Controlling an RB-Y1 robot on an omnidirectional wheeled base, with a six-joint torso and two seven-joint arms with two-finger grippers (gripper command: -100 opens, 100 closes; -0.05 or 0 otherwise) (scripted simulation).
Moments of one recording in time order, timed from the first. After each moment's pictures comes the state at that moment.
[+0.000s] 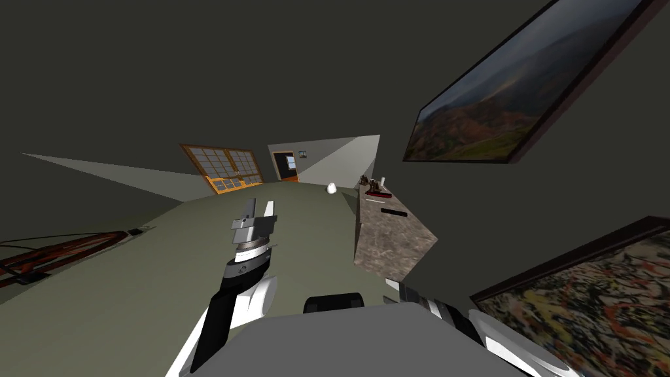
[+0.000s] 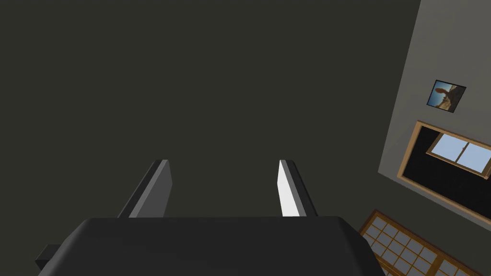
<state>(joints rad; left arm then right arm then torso) 0.47 -0.03 -0.01 -2.35 -0.04 -0.54 0.14 0.57 -0.97 0.31 -1.58 0.59 -0.81 0.13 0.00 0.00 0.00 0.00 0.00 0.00</state>
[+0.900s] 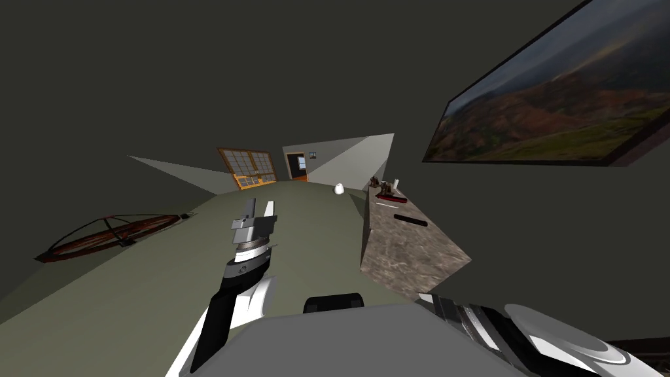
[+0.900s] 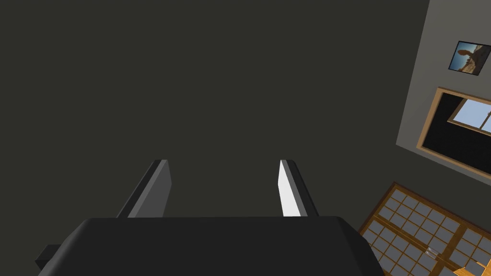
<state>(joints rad) 0.47 -0.03 -0.01 -2.35 -0.04 -0.54 0.14 0.56 -1.23 0.35 -1.37 0.66 -0.84 0.15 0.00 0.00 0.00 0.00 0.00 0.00</state>
